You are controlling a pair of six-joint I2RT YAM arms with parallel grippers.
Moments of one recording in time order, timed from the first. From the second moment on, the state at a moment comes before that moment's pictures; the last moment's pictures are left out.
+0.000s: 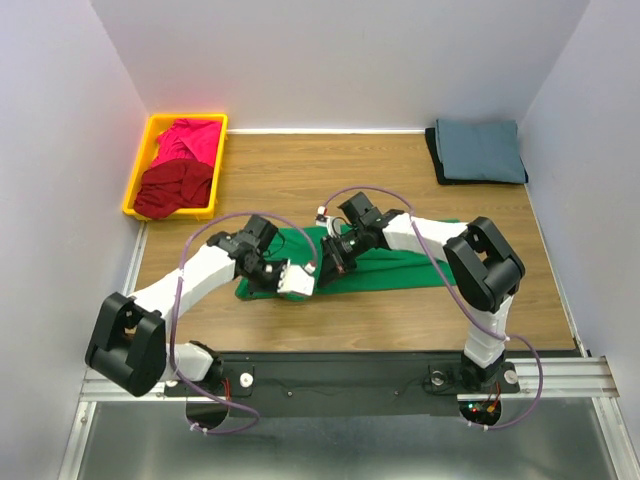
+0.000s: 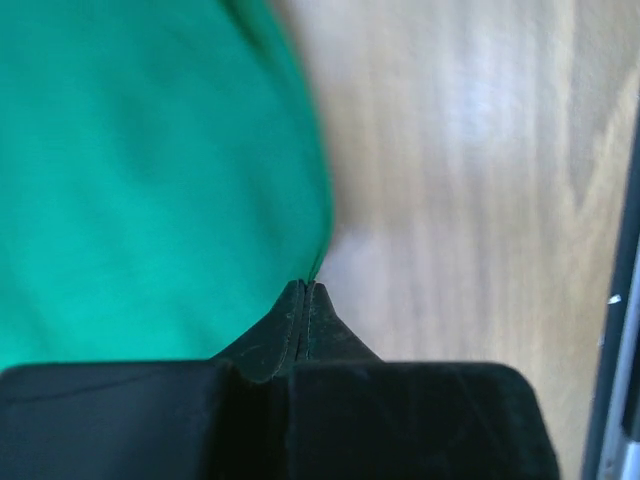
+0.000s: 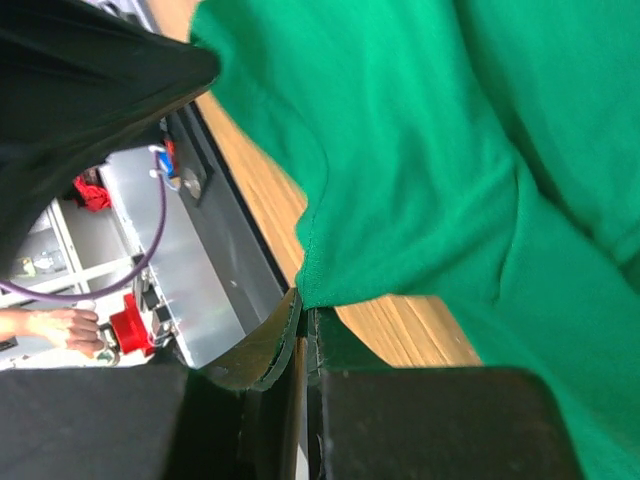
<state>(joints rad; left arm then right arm) -0.53 1.30 0.77 -0.79 0.37 1.22 0.68 1.91 1.20 -0.35 -0.87 0.36</state>
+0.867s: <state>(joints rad) -0.25 1.71 1.27 -0.75 0.42 1.23 0.51 2.16 1.55 -0.35 -0.90 0.39</state>
